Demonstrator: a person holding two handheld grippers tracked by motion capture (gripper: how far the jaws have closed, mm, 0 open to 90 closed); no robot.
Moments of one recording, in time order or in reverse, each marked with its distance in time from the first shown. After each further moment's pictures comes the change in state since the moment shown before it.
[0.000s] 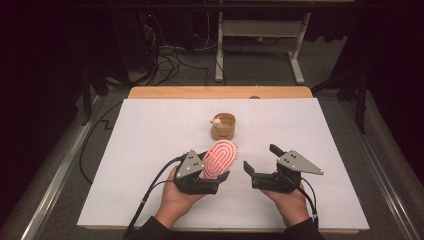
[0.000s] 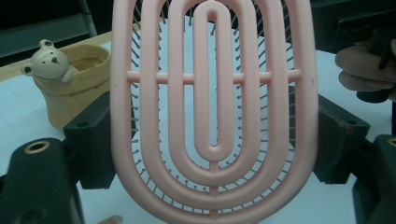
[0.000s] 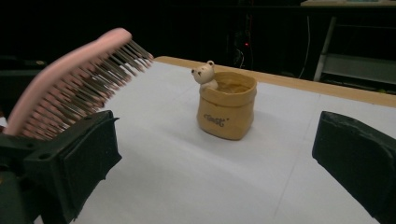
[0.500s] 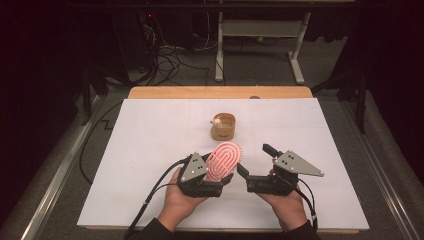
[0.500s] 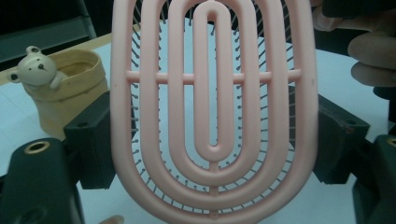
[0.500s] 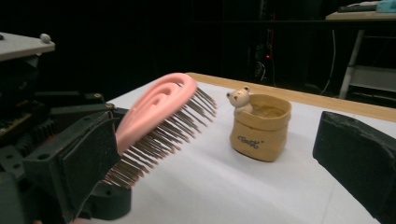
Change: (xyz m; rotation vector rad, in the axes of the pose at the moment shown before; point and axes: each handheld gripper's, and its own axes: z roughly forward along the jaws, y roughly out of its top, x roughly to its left) left arm -0.014 0.004 0.002 -0.006 0.002 0.026; right arm 0.020 0.017 -0.007 -0.044 0.084 0.016
